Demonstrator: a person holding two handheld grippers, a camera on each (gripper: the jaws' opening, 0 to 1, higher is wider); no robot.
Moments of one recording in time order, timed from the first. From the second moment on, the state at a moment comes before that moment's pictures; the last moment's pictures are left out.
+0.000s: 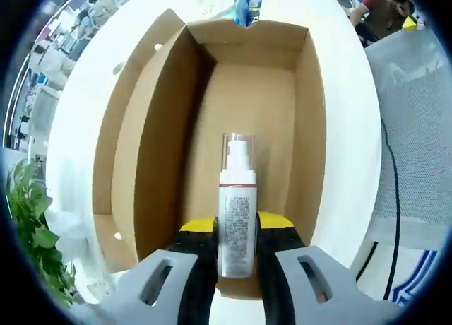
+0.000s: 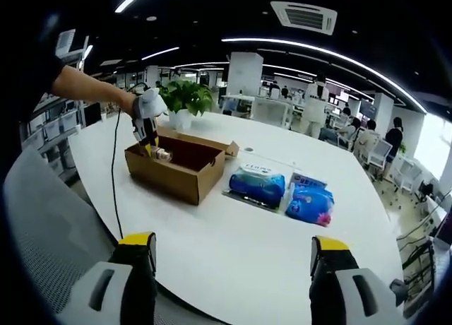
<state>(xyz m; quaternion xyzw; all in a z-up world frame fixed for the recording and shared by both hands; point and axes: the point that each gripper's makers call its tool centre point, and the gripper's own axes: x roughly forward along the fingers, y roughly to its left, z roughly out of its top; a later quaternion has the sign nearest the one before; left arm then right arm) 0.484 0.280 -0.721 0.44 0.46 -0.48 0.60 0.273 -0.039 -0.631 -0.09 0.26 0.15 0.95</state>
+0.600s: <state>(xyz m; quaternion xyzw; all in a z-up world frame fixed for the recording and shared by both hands) 0.471 0.257 -0.681 0.41 0.43 -0.50 0.63 0.273 -0.030 -0.625 -0.10 0.25 0.17 0.95</state>
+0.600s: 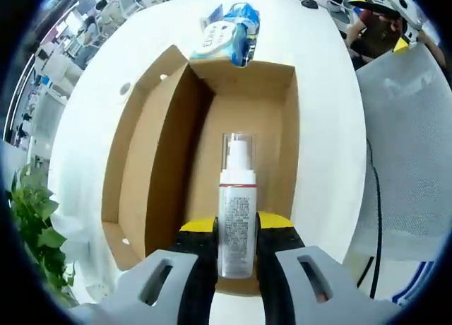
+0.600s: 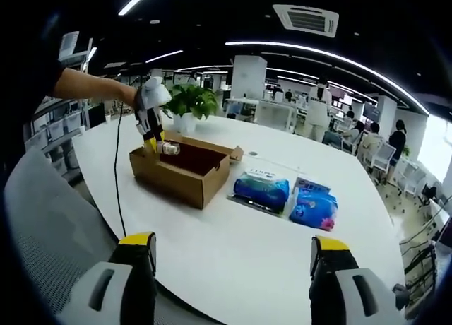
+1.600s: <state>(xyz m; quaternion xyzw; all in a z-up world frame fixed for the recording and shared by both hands) 0.410 0.180 -0.612 0.38 0.35 -0.60 0.61 0.299 0.020 -0.551 -0.14 0.20 0.28 0.93</state>
